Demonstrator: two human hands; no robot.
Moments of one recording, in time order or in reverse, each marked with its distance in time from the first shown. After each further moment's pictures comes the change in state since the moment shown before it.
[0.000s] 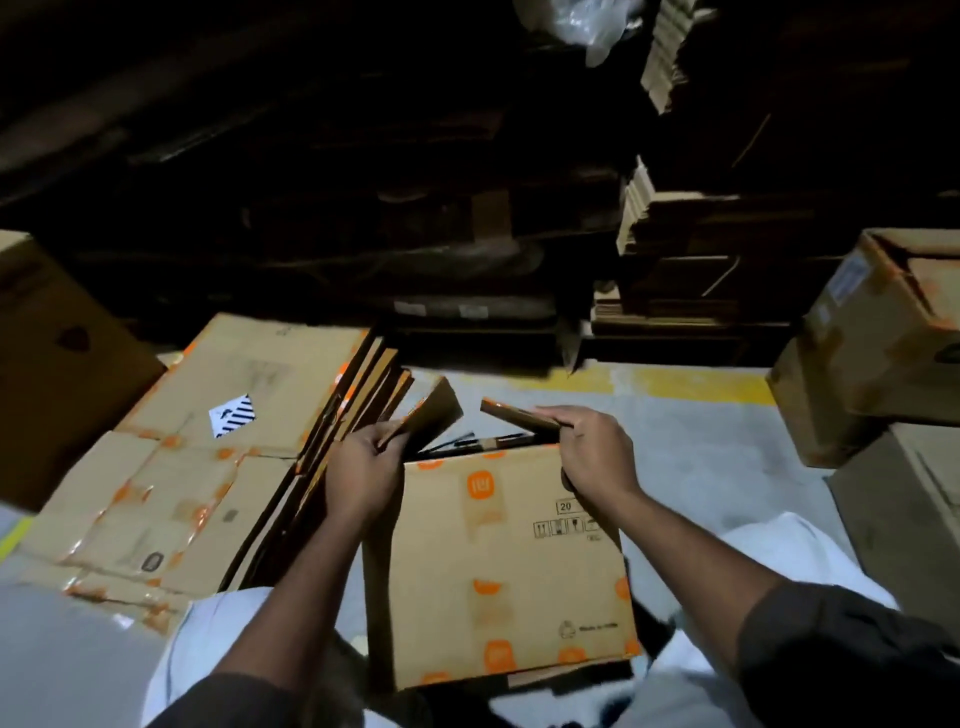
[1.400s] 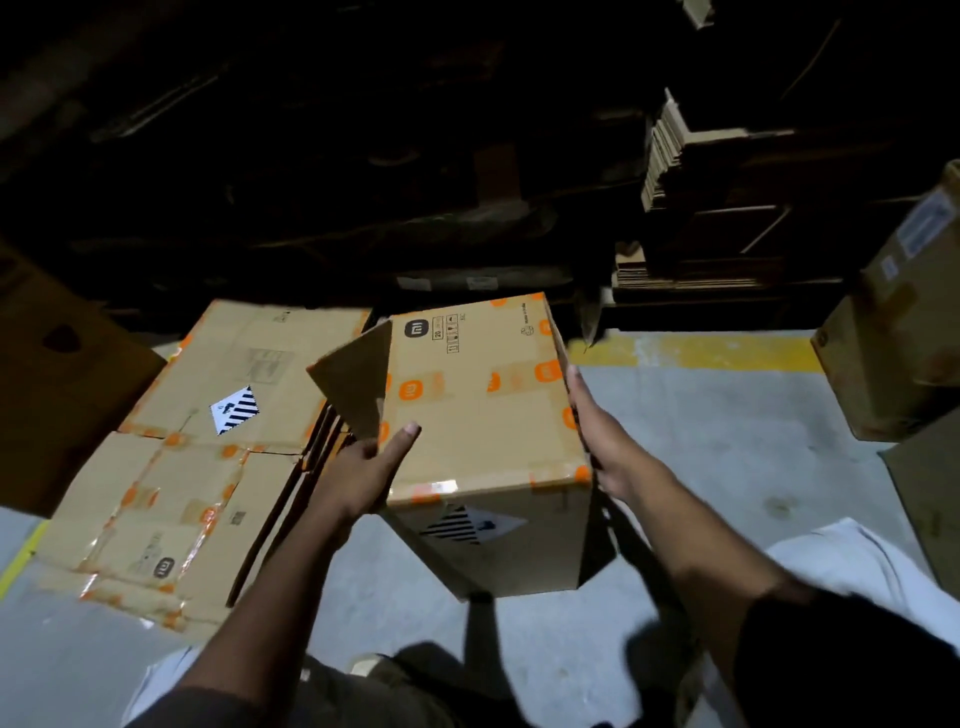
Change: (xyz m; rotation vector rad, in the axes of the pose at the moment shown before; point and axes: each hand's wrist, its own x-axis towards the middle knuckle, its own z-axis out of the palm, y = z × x) left_hand 0.042 -0.025 0.012 -0.069 -0.338 -0.317; right_hand 0.058 0.026 0.039 0.855 -0.486 0.484
